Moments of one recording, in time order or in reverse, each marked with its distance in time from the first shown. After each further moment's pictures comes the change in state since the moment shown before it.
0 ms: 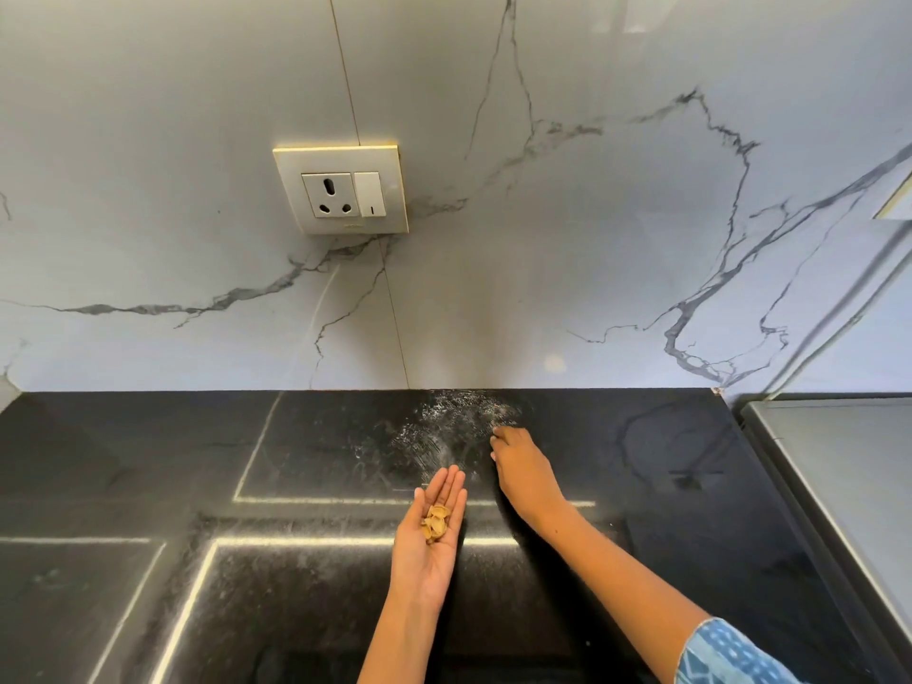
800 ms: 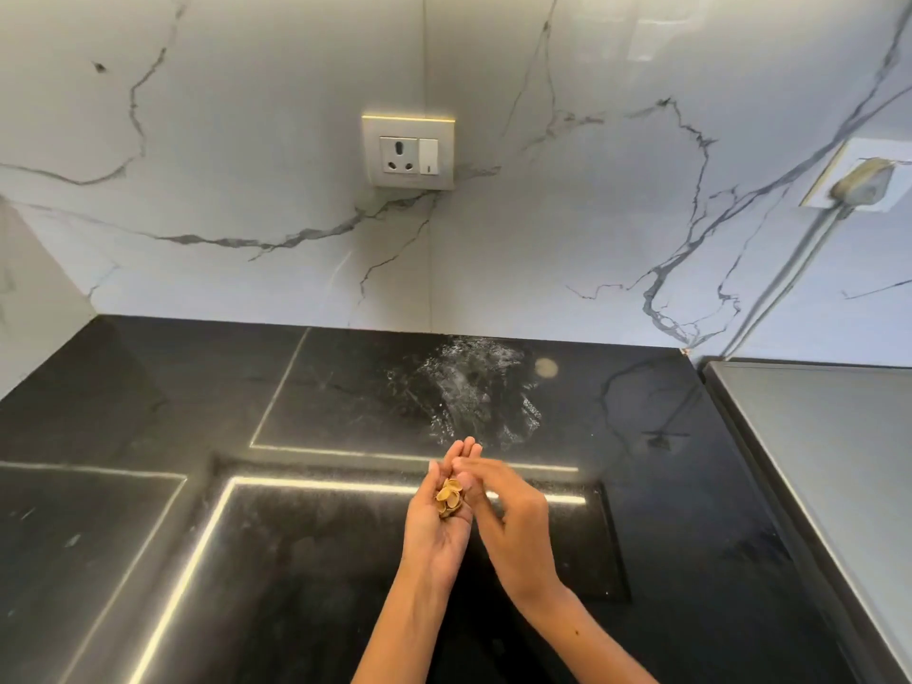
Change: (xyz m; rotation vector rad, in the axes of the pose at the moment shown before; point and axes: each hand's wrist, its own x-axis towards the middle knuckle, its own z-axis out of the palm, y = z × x) left_hand -0.133 -0.012 -0.044 -0.079 -0.120 -0.062; right_hand -0.217 -0.150 -0.076 0.781 0.417 -0.088
